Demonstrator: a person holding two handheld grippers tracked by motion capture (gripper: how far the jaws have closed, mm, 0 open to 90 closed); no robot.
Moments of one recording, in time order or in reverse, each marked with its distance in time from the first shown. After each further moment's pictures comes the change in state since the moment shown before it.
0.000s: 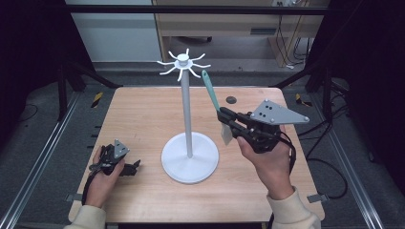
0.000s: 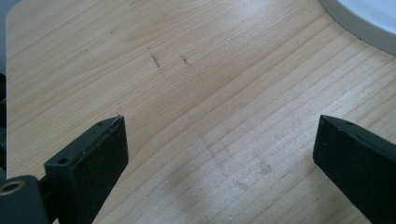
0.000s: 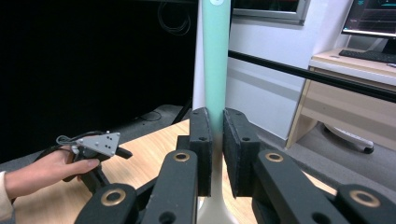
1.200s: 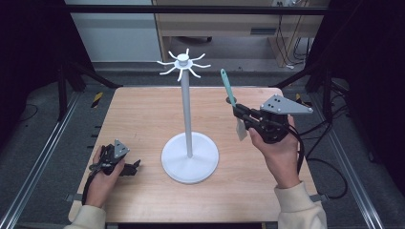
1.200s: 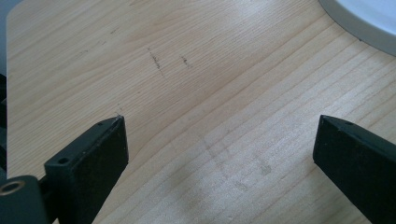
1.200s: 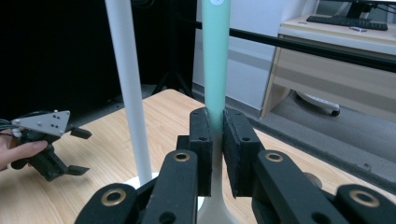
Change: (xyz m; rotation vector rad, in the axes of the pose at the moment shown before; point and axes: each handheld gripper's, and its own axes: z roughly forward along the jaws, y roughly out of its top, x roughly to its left) left arm 0.000 0.000 0.000 0.000 0.001 0.001; right arm -0.044 -0.021 0.002 0.096 -0.114 0.050
